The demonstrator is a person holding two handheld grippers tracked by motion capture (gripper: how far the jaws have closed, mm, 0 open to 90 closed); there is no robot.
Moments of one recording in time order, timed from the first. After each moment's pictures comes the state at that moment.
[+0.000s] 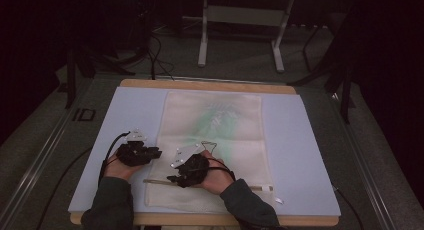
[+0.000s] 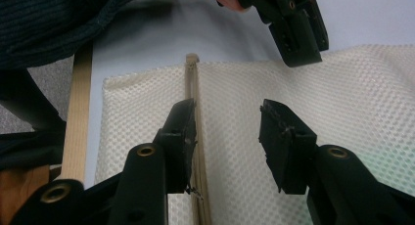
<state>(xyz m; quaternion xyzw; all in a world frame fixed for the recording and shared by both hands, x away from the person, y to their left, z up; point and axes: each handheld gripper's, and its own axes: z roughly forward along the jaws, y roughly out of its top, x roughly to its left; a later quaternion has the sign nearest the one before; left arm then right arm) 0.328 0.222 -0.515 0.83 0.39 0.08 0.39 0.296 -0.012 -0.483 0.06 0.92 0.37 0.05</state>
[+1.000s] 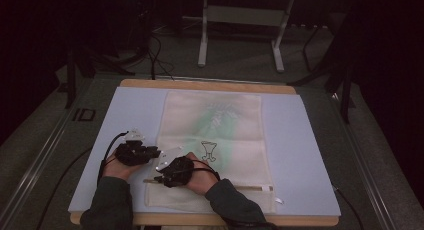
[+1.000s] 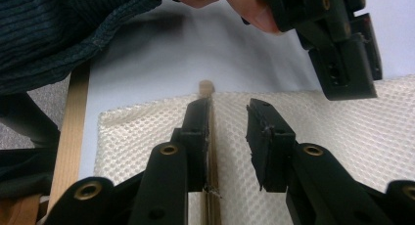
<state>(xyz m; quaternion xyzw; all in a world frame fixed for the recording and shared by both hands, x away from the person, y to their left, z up) 0.328 0.226 -0.515 0.83 0.39 0.09 0.39 0.296 0.027 -0.500 0.04 0.92 0.38 0.04</state>
